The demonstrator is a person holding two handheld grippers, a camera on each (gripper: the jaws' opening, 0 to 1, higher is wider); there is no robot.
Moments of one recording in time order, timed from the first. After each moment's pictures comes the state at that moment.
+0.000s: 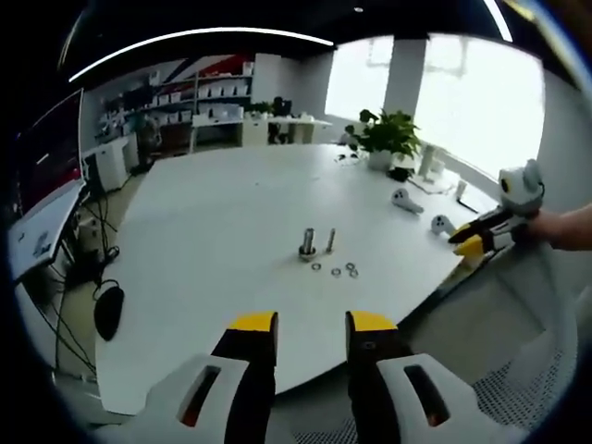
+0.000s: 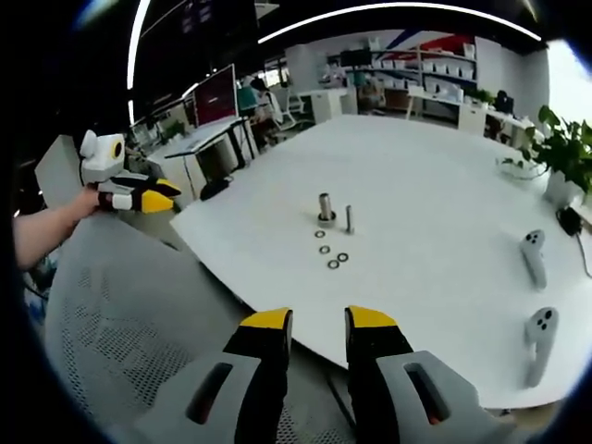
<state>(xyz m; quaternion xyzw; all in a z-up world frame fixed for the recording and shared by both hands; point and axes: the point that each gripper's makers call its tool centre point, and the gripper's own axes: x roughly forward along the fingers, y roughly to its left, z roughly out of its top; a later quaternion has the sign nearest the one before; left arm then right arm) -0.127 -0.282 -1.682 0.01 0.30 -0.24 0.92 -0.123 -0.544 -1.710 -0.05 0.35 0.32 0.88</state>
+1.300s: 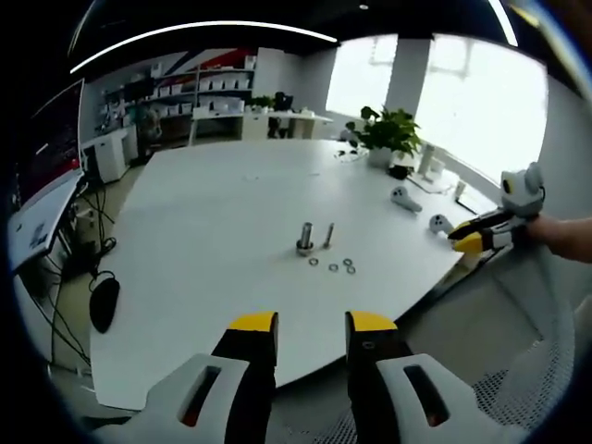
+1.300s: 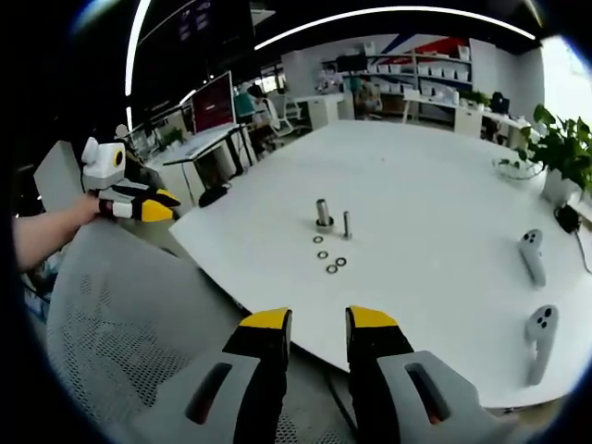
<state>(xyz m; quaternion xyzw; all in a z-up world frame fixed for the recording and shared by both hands) -0.129 -0.282 -1.688 0.00 0.32 -0.24 0.92 -0.121 -0.544 -1.708 -0.04 0.35 0.32 0.88</state>
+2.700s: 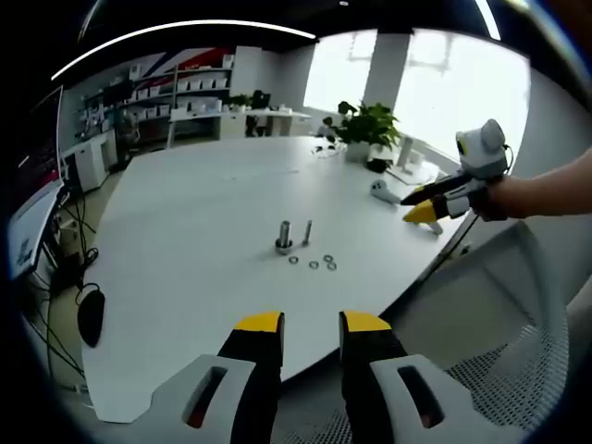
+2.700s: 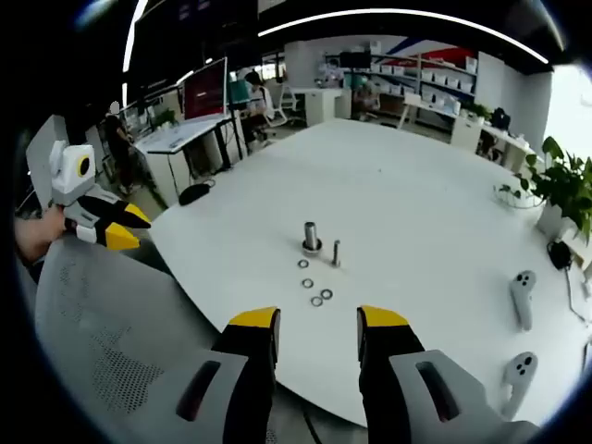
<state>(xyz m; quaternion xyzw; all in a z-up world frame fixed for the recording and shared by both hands) -0.135 -0.299 -1.687 0.01 0.32 -0.30 0.90 -0.061 -0.504 -1.706 -0.11 0.36 0.30 0.88</state>
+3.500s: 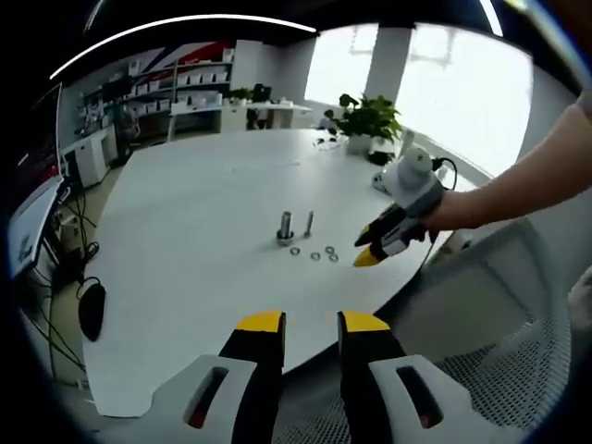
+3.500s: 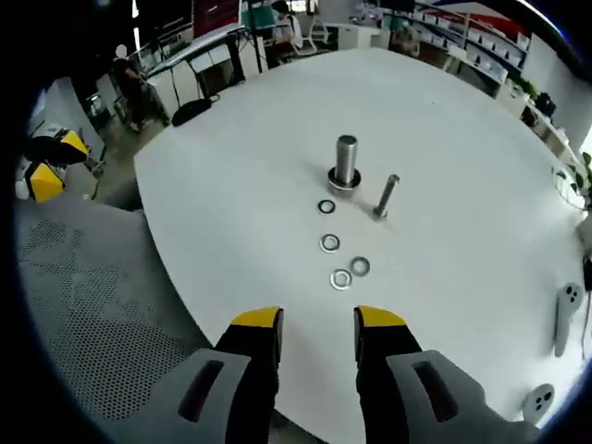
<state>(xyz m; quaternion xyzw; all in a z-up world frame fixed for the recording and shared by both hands) -0.137 -0.296 -1.696 0.01 0.34 -0.29 0.89 -0.034 -0.467 -1.822 -0.17 0.48 0.34 0.79</state>
